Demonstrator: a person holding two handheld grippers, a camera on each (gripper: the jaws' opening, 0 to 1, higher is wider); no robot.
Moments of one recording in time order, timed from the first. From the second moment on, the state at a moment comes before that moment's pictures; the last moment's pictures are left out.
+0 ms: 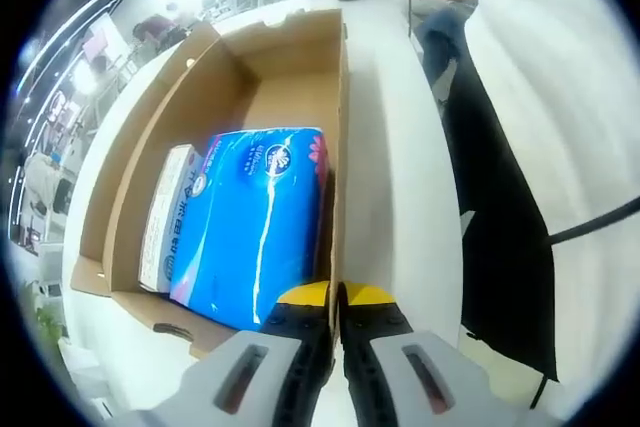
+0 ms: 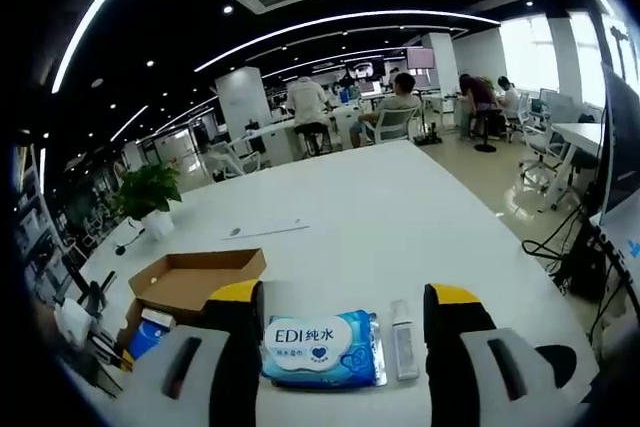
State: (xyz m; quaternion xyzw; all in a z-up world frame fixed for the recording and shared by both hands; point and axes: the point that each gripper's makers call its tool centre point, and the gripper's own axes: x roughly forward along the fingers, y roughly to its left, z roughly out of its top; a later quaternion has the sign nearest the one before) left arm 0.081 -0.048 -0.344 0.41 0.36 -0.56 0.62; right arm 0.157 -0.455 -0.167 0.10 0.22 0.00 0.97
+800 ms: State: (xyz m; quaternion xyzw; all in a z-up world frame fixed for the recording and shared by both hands) left arm 0.081 -0.048 -0.343 0.41 0.35 -0.57 0.62; right arm 0.173 -0.368 -0.160 0.04 0.26 0.15 0.95
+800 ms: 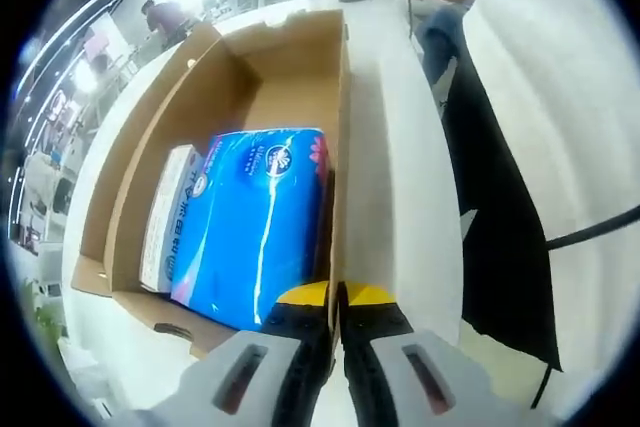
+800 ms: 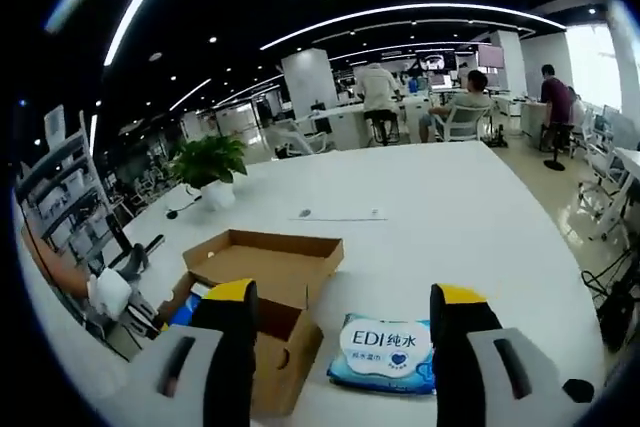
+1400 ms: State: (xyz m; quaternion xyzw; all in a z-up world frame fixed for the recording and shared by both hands) left arm 0.080 -0.049 -0.343 0.42 0.34 -0.57 0.62; right arm 0.195 -0.299 -0.136 0.04 0.23 0.23 0.94
